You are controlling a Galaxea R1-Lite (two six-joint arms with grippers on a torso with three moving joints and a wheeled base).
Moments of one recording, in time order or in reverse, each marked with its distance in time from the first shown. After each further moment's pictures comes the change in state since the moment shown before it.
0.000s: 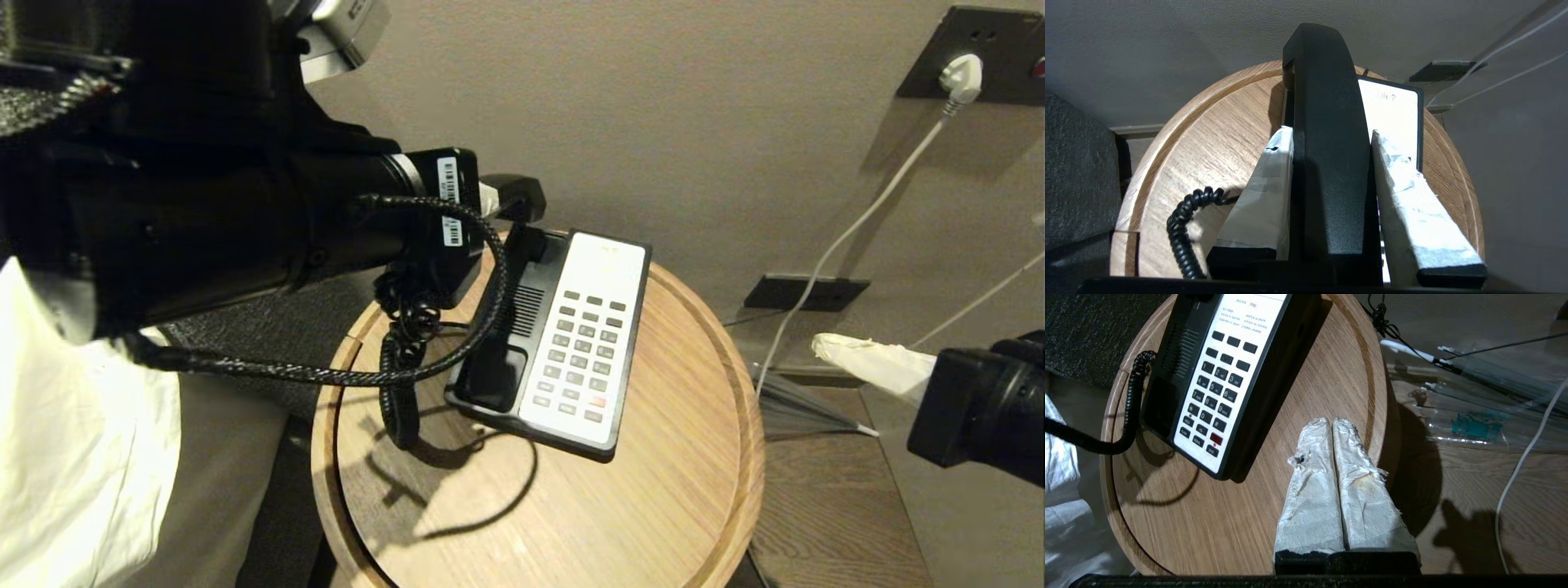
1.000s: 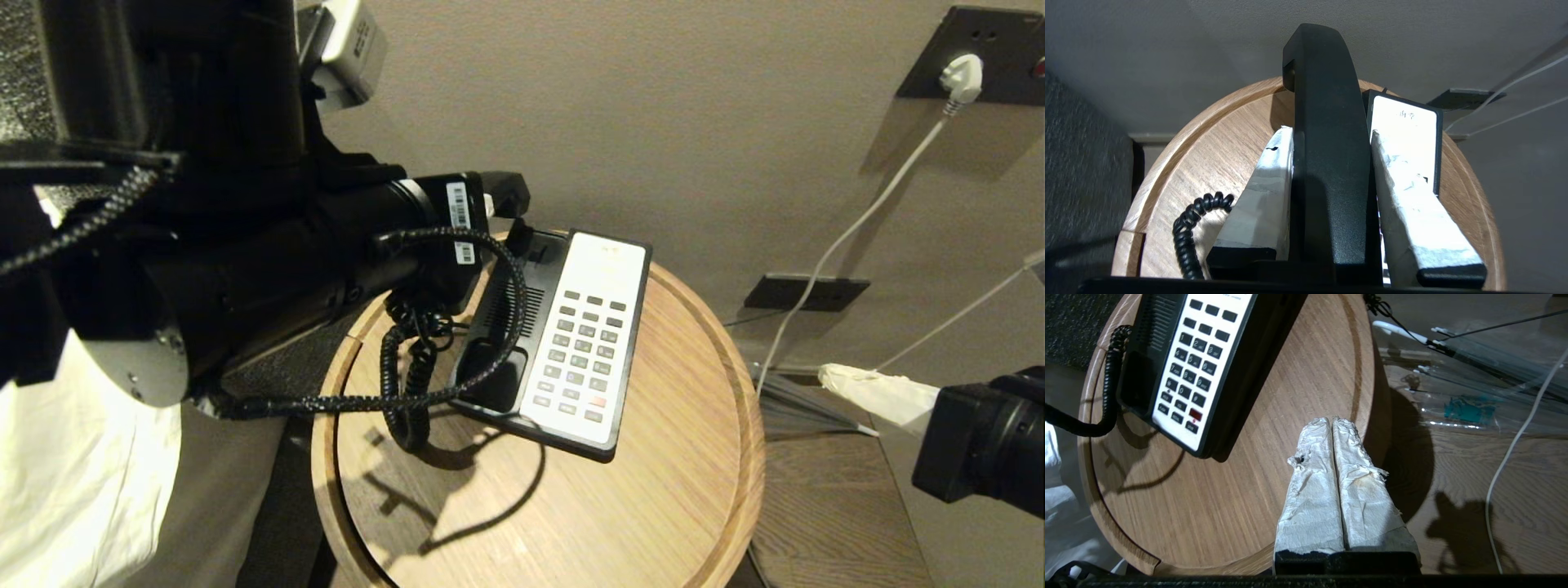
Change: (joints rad) left arm -0.029 -0.008 0.161 -0.234 0.128 0.026; right arm -0.005 -0.023 0.065 -0.002 0.007 0.002
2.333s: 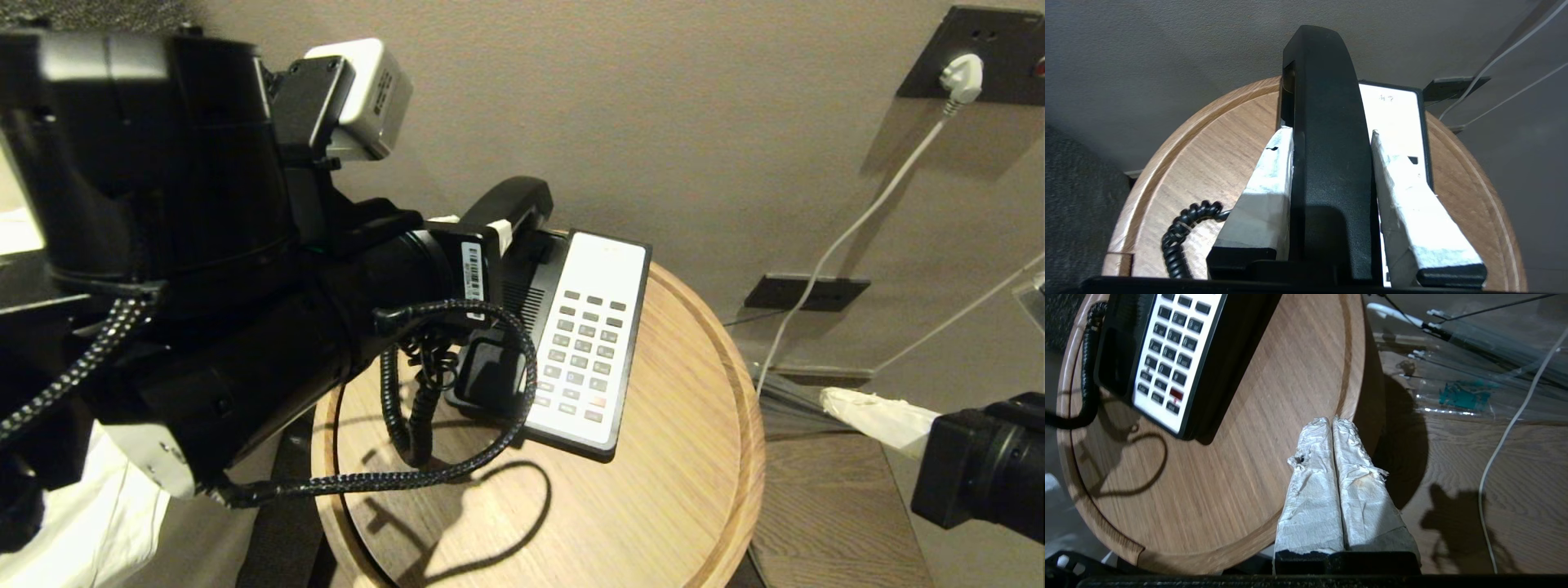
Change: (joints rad) left arm -0.037 -0.029 0.180 -0.236 -0.034 0.146; right arm -0.009 -0.013 0.051 0.000 0.011 0.003
